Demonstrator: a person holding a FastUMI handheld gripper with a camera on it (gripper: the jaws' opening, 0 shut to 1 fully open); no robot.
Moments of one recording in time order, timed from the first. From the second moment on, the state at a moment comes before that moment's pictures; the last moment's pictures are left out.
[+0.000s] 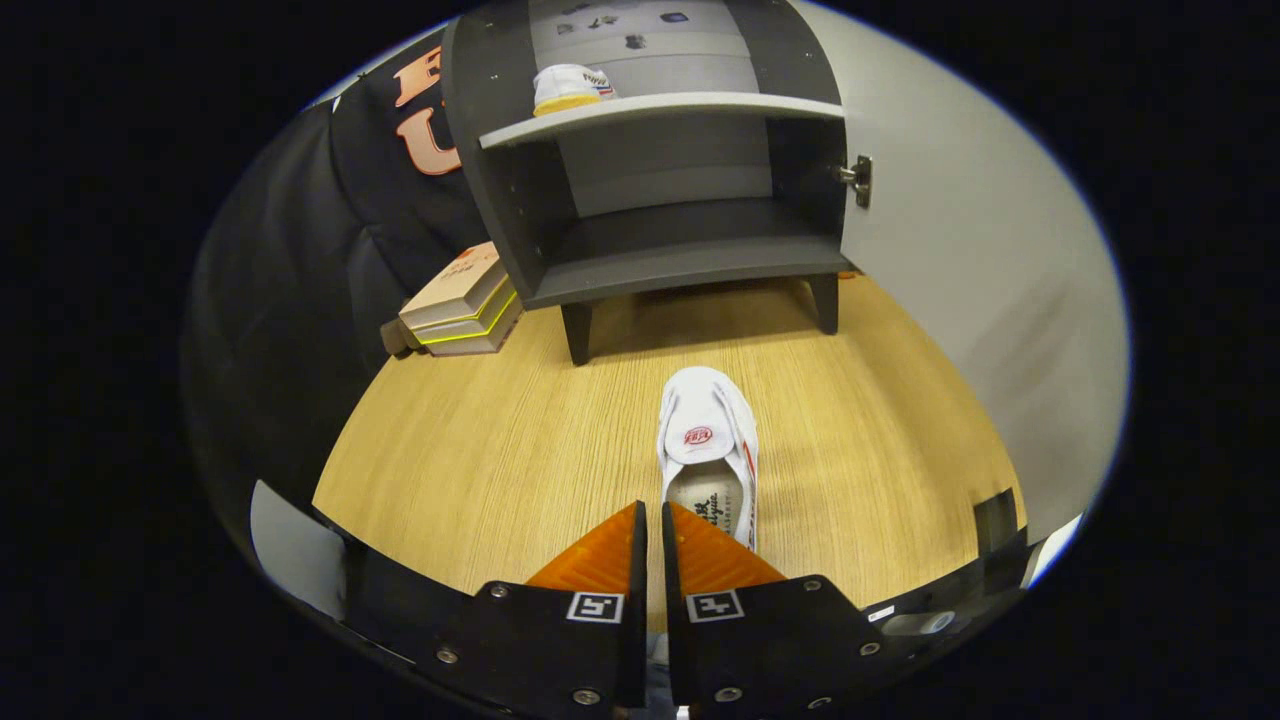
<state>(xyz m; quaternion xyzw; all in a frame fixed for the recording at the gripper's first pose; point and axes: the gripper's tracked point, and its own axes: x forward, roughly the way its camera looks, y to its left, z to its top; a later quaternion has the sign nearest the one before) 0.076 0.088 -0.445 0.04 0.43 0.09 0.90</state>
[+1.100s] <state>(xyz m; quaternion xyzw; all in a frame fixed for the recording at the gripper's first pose) 0.143 0.098 -0.524 0.04 0.41 0.08 0.91</state>
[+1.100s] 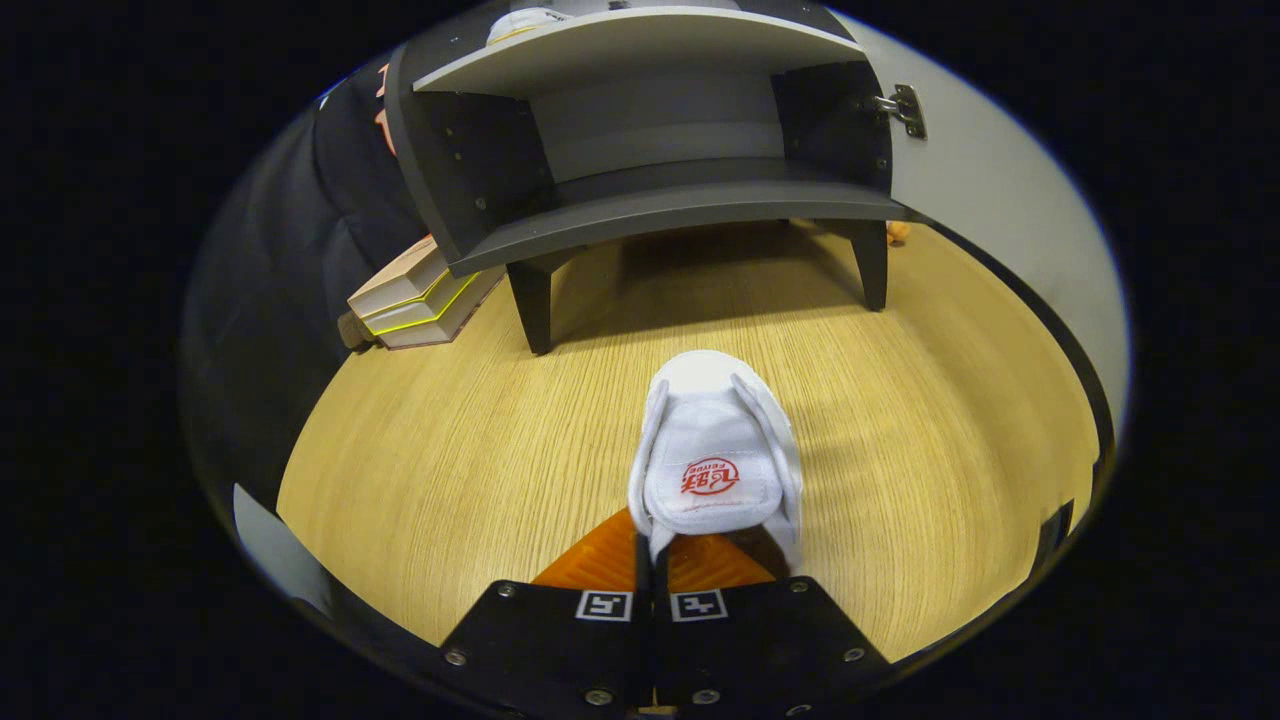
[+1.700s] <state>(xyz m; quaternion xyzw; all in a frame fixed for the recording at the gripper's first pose) 0.146 0.084 -0.432 0.02 0.35 0.09 0.93</state>
